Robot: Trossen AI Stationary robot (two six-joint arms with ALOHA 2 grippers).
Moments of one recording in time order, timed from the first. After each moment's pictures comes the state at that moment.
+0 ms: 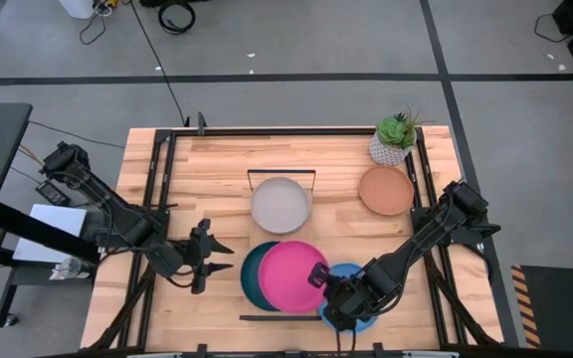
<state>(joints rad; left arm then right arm) -0.72 1.04 0.67 -0.19 -0.61 -0.49 0.66 1.87 1.59 -0.95 0.26 -0.40</state>
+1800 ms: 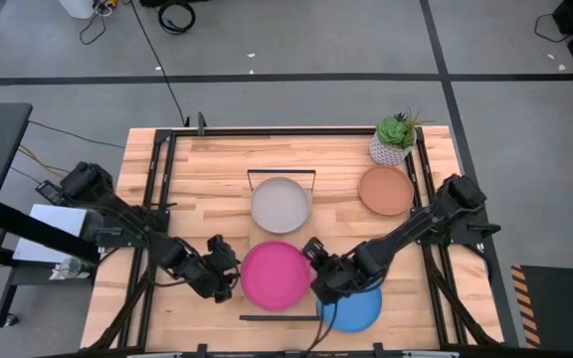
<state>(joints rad) -0.68 1.46 0.67 -0.14 -0.52 -0.79 0.54 1.83 1.40 -0.79 0.44 -0.41</state>
